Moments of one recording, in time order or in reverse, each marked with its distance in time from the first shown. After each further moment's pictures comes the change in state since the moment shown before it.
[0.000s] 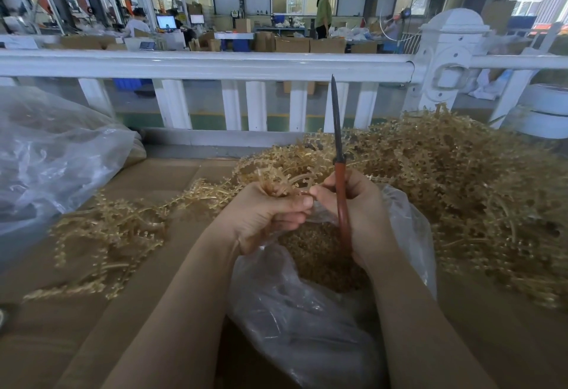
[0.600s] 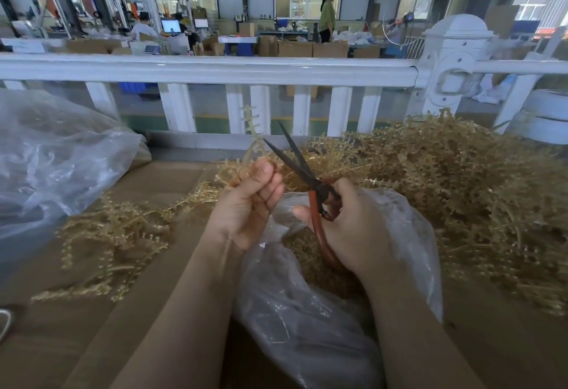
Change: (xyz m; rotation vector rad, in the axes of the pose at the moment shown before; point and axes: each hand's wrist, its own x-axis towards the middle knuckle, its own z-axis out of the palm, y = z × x) left_hand 0.005 0.000 -0.010 -0.605 0.176 0.234; right_hand -0.008 0.004 0.003 -0.806 -0.002 -0.129
